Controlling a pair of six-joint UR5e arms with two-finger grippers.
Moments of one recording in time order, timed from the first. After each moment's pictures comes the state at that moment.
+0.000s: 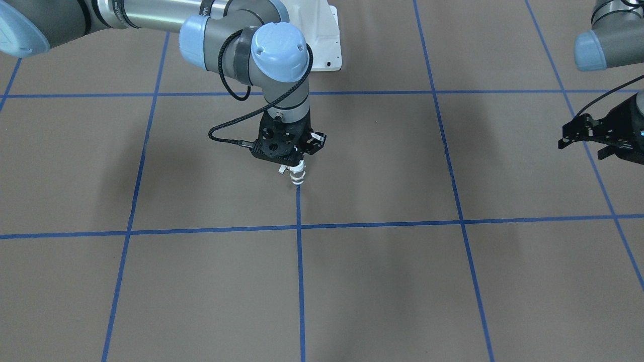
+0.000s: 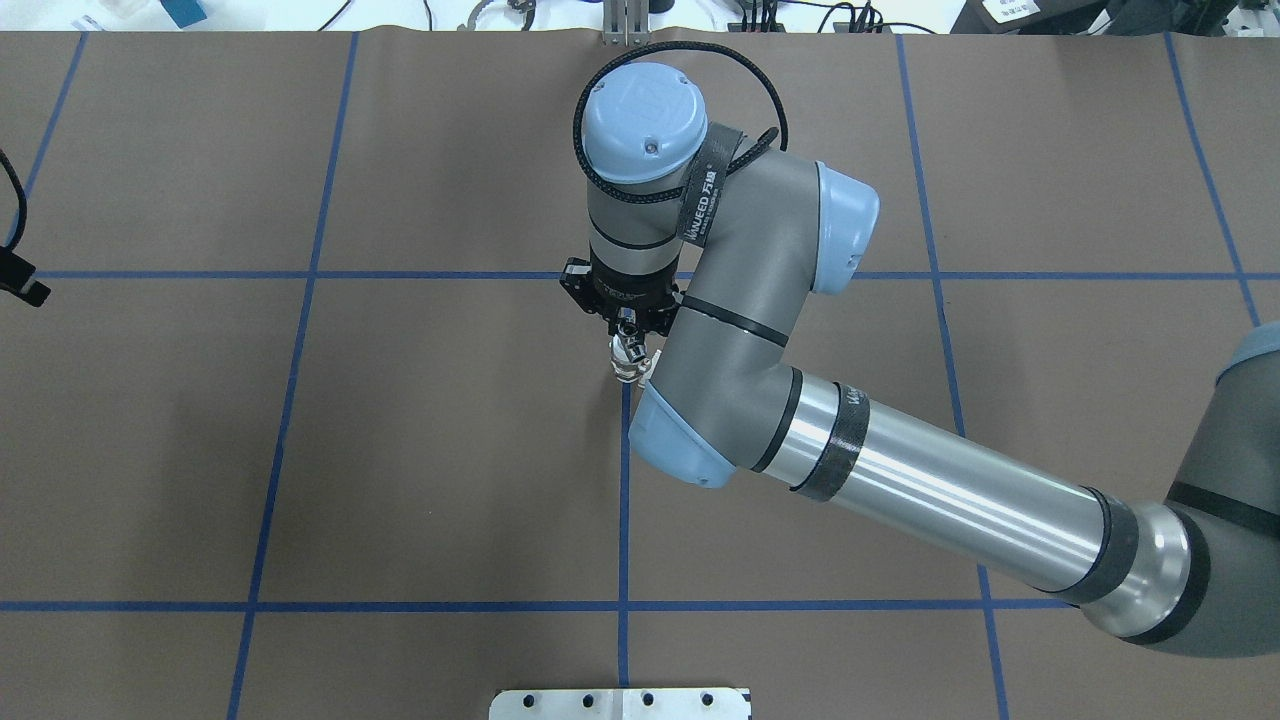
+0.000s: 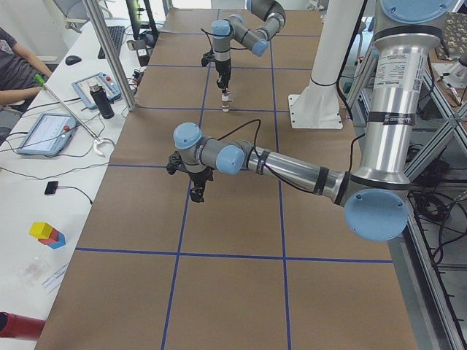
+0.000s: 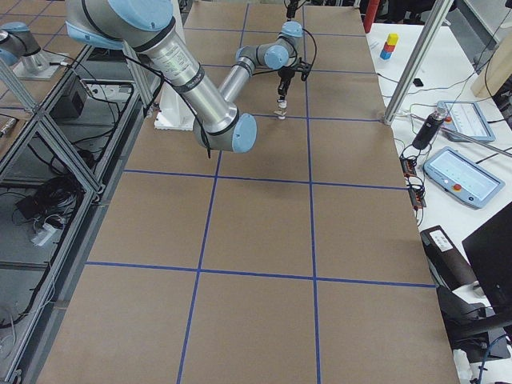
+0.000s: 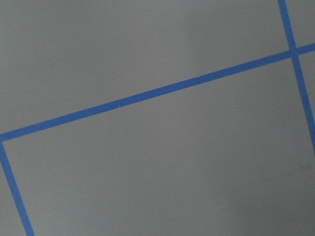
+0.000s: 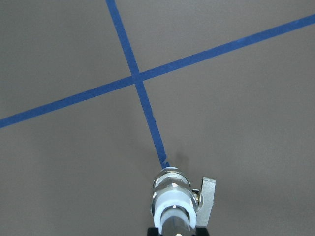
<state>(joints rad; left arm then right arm) -1.23 -1.65 -1.75 -1.60 -2.37 -0.15 0.59 -0.65 1.49 -1.70 2.01 1.46</state>
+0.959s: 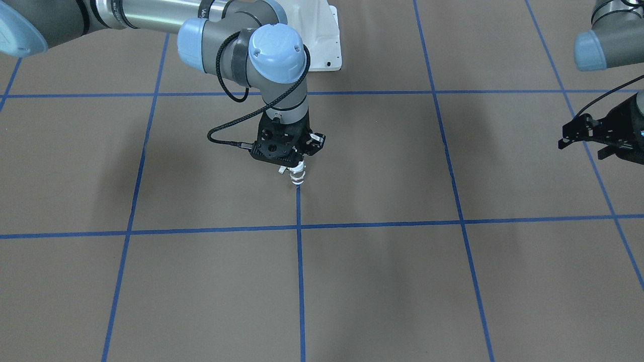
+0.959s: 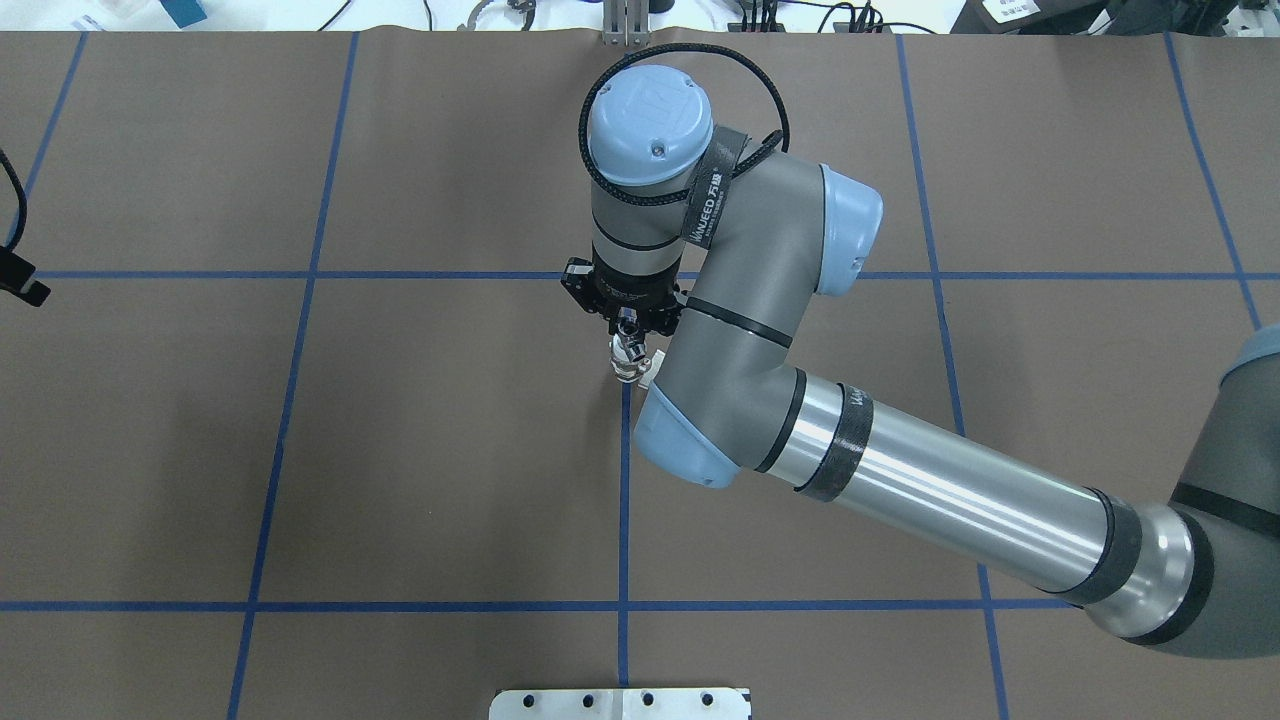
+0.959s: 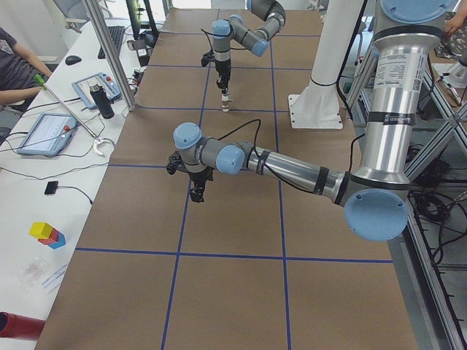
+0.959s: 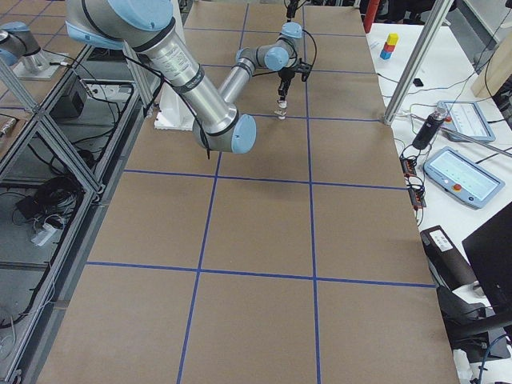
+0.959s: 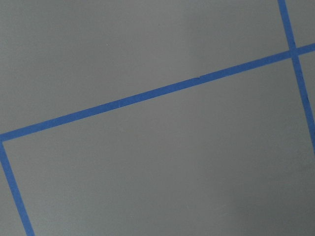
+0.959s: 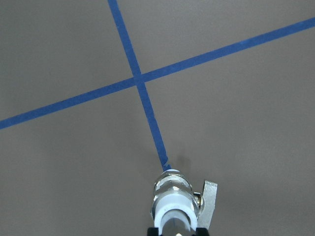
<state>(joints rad) -1.23 -1.65 -1.75 -1.60 -2.37 -0.15 0.59 -0.66 1.50 -1.68 2.01 1.45</state>
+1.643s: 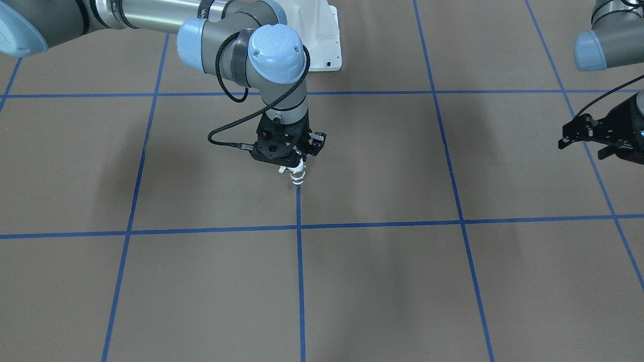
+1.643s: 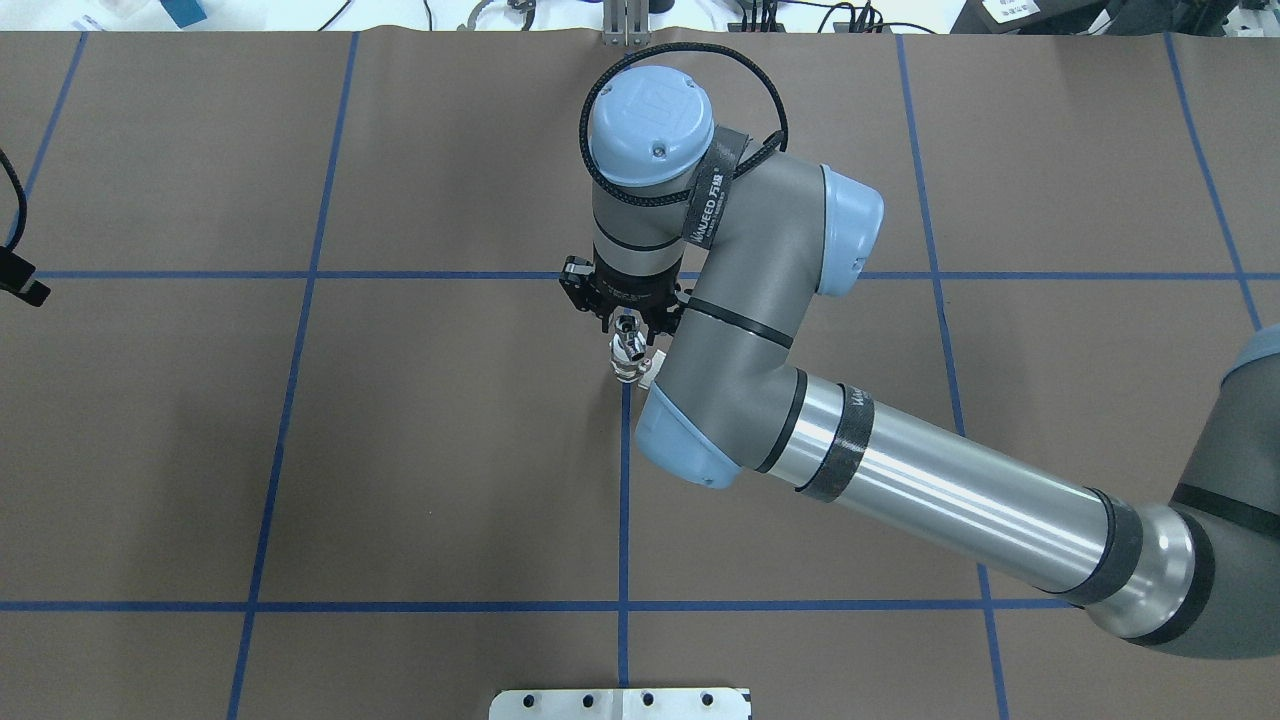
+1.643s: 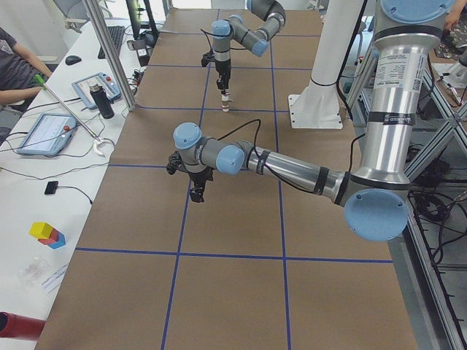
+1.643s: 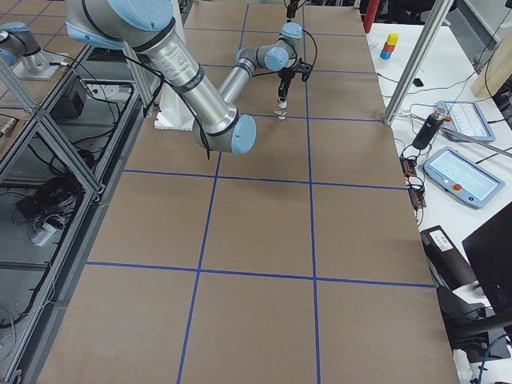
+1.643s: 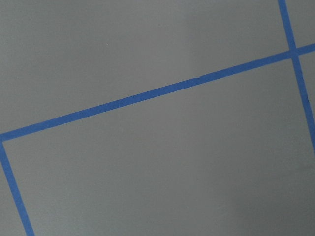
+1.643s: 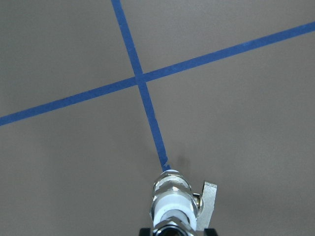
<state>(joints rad) -1.23 -1.65 -1.75 -1.60 -2.37 -0.15 0.59 -0.66 1.50 -1.68 2.01 1.43</state>
